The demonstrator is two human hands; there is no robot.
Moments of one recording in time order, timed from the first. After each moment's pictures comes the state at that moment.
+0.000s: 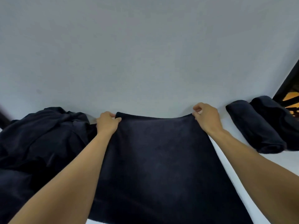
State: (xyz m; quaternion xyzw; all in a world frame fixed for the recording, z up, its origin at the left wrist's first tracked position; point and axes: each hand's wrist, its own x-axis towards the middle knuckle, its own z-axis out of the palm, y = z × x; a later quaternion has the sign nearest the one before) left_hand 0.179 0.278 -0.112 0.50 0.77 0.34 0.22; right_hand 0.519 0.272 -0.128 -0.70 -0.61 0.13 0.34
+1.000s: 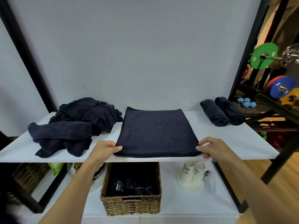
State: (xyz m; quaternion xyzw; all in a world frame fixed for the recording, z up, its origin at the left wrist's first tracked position) left_hand 0.139 -0.028 -0.098 0.51 0.68 0.34 0.40; right_hand 0.526 -0.044 -0.098 -0.68 -0.55 0.36 0.32
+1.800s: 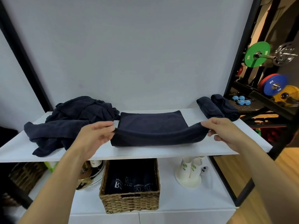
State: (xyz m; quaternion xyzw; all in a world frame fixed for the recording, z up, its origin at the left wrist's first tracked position) left_hand 0.129 -0.047 -0.042 0.43 0.51 0.53 0.53; right_hand 0.535 -0.050 -0.039 -0.62 -0.53 0.40 0.42
